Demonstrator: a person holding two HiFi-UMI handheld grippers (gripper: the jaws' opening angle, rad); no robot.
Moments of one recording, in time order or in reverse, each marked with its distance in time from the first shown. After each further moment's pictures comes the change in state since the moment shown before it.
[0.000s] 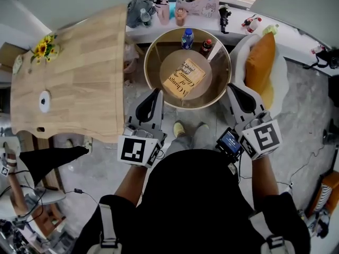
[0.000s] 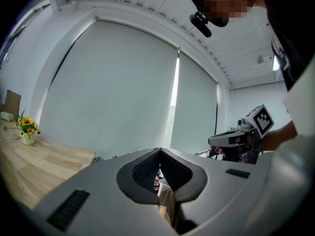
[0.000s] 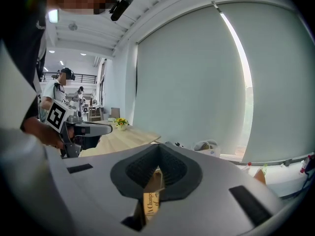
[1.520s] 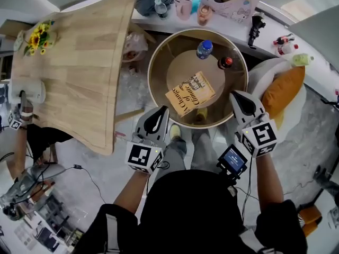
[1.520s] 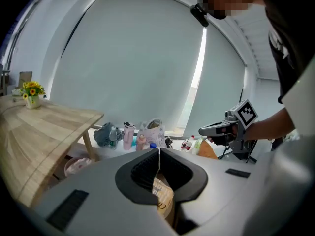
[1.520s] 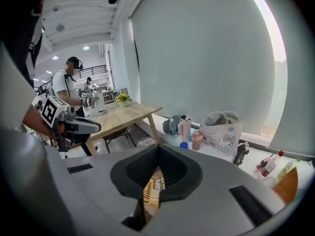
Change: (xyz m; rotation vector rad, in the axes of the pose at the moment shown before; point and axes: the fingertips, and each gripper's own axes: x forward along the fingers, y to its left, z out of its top) left arm 0.133 0.048 -0.138 -0.155 0.295 0.158; right arm 0.173 -0.138 -0.124 0.038 0.331 0.254
